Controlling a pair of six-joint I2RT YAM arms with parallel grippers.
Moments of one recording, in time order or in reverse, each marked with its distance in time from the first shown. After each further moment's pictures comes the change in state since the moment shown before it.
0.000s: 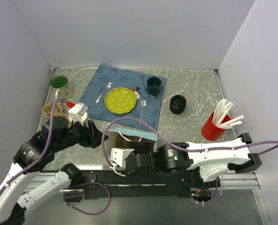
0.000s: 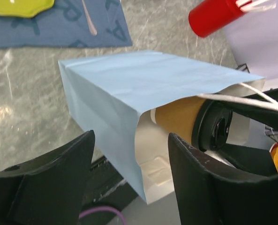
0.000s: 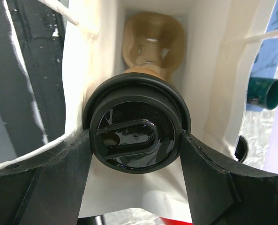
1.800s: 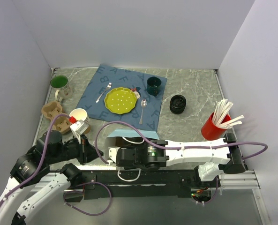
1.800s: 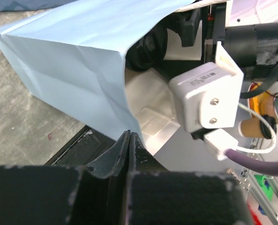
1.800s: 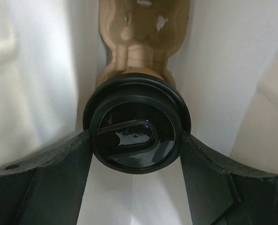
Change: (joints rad) left arm 0.000 -0.224 -0.152 -0.059 0.270 0.062; right arm -0.111 0.136 -0.077 0.018 0.022 -0.134
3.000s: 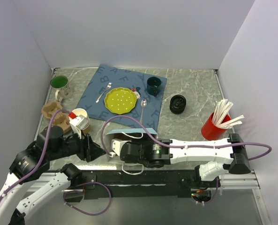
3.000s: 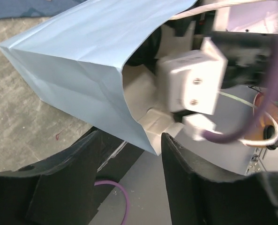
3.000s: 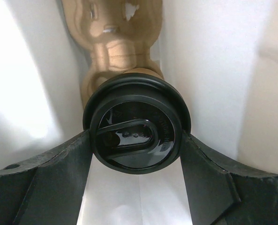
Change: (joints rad) left arm 0.000 0.073 0.081 -0.029 -0.054 0.001; right arm -0.059 -0.065 -0.161 0.199 0.086 -0.003
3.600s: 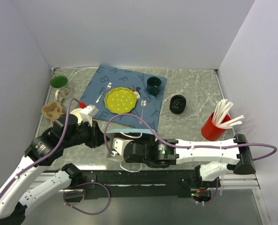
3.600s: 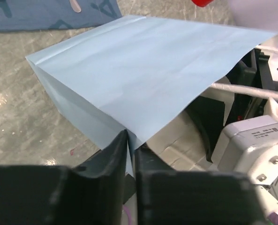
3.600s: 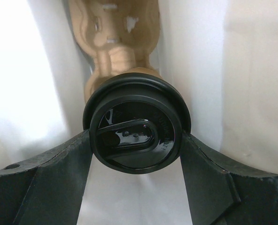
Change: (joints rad) left arm 0.000 0.190 -0.002 0.115 -0.103 -0.015; right arm 0.008 -0.065 -0.025 0.037 -0.018 0.023
